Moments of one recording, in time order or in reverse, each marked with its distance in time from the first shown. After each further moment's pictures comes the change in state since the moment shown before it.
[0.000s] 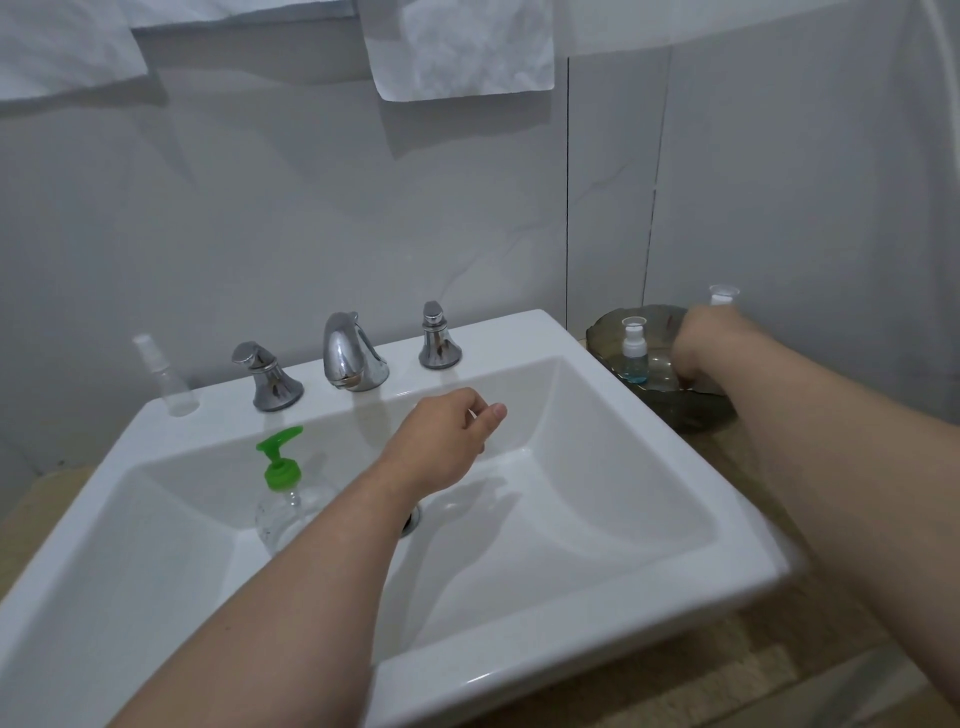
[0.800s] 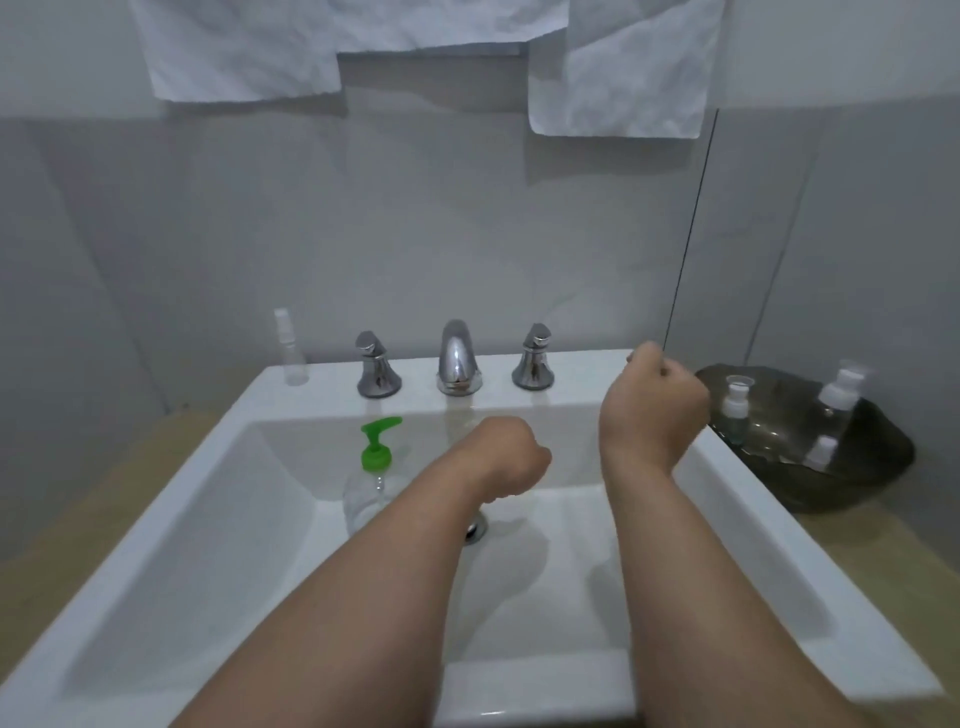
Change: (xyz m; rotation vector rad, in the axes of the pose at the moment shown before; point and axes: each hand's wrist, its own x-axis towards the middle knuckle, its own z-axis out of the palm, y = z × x) left_hand -0.006 0.007 -0.028 0.110 -0.210 -0.363; right_hand -0.145 -0.146 0.018 1.595 0.467 0.038
